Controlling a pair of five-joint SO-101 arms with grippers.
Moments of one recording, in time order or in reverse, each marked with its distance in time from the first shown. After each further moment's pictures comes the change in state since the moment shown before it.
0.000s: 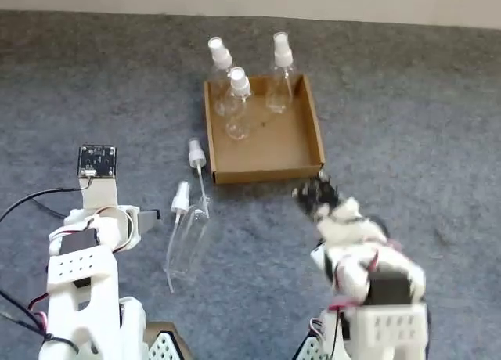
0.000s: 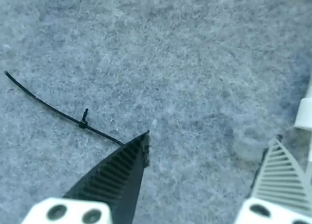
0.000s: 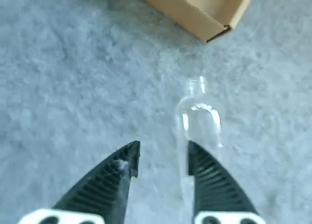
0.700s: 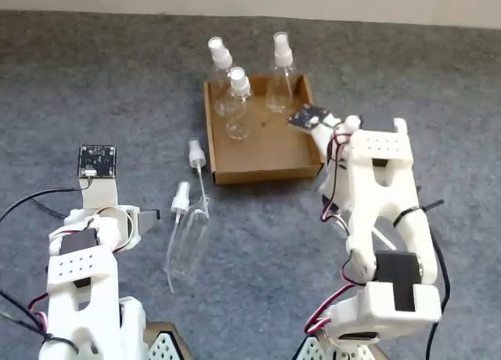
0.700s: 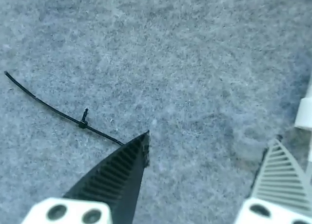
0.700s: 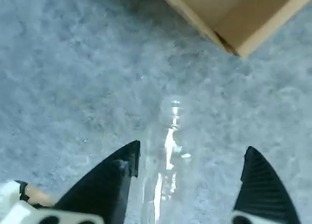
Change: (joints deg) left arm 0.0 0.0 0.0 0.0 0.0; right arm 4.0 71.1 -42.3 0.7 12.7
